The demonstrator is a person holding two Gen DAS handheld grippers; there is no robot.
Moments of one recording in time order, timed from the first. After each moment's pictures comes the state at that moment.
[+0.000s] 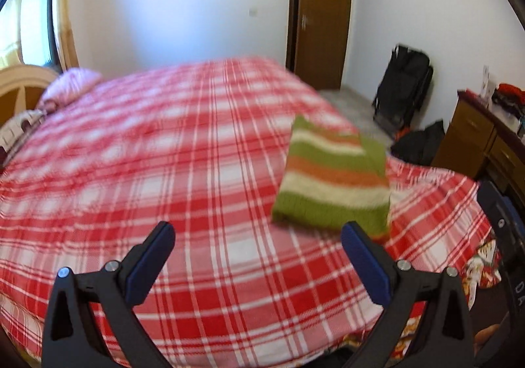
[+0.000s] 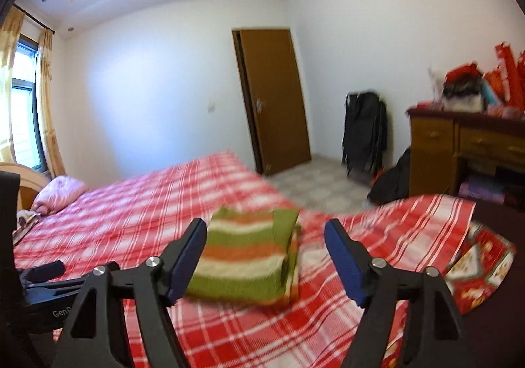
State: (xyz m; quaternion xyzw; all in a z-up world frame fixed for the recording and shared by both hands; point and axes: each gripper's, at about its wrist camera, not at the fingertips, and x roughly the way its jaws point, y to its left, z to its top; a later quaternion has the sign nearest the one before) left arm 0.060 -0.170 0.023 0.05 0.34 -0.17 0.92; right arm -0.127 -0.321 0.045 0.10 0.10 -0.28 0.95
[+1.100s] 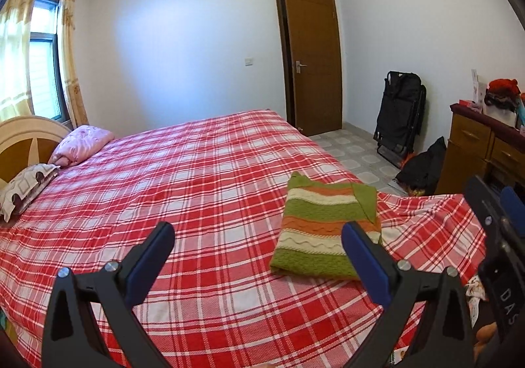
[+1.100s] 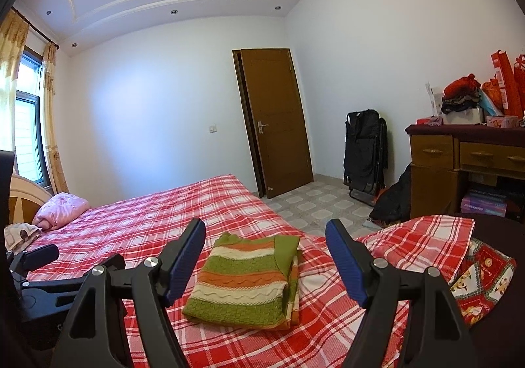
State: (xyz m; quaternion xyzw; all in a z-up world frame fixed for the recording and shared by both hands) left arm 0.036 -0.197 0.063 0.09 0.23 -0.16 0.96; right arm -0.131 -0.326 0.064 0.10 0.06 -0.27 0.96
